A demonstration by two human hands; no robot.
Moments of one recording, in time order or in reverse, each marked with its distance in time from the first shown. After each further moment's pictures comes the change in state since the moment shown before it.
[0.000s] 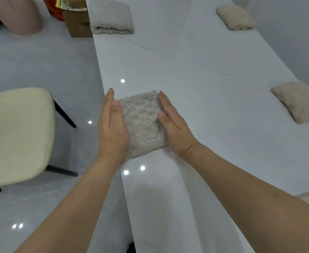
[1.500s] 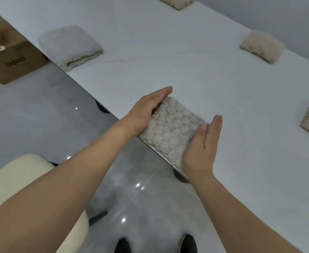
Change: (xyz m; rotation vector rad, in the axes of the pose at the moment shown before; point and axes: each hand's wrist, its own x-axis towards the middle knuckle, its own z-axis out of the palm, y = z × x) left_hand 0.148 0.013 -0.008 0.106 -1.327 0.069; right_hand 0.001 -0.045 0.134 0.079 1.237 0.506
